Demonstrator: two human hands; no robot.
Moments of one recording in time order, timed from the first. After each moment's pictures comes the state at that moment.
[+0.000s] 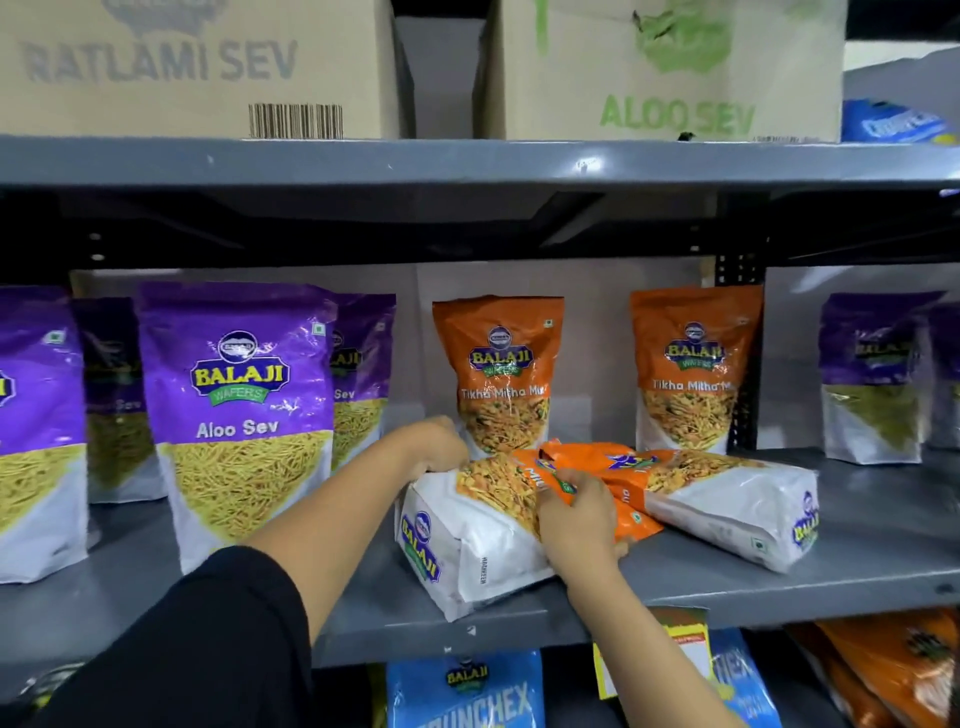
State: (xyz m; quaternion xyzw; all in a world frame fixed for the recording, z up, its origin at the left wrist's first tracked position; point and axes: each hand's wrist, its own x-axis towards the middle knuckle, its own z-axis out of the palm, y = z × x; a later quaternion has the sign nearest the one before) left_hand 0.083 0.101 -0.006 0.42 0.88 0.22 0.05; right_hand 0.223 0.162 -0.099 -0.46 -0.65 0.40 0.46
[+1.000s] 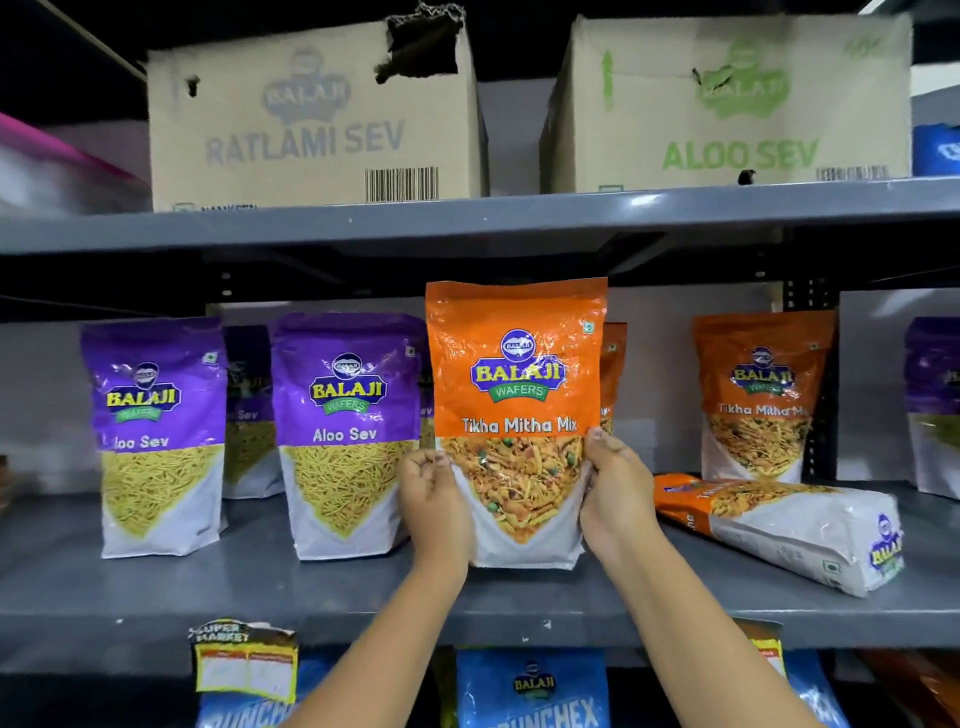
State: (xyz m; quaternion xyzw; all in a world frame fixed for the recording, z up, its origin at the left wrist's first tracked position) left_hand 0.093 0.033 -0.075 0.23 0.50 0.83 -0.11; right_hand 0.197 0.144 -0.057 -0.13 -0.38 0.77 0.50
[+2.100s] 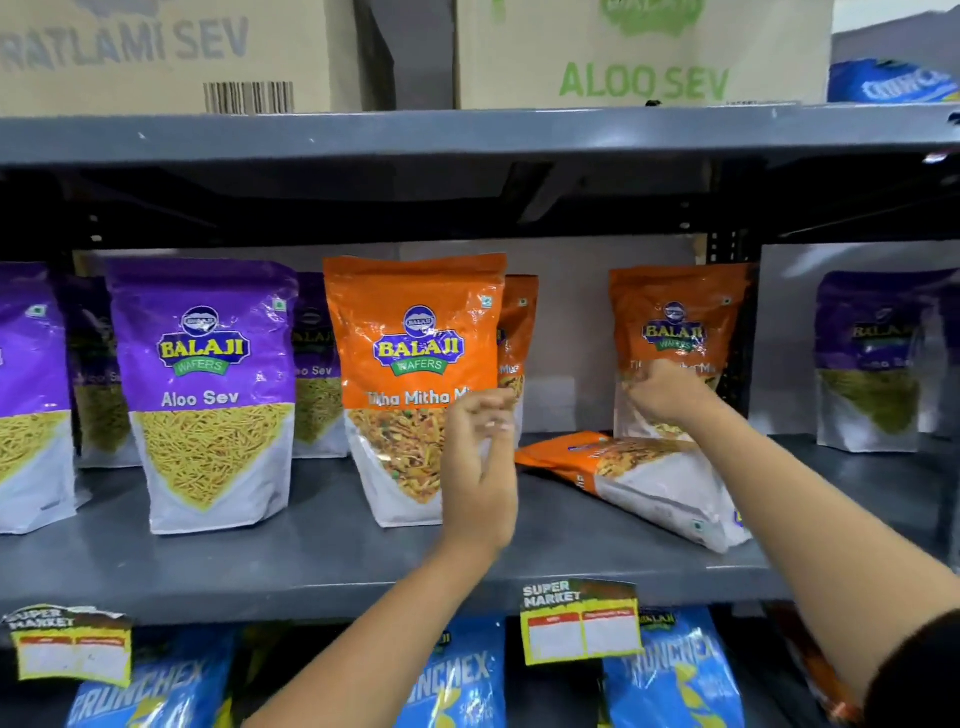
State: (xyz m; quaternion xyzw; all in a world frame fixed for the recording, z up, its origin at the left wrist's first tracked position) left_hand 0.214 0.127 -0.084 0.47 0.47 0.73 -0.16; right_hand 0.323 0.315 -0.003 -0.43 -0.83 0.19 0.29
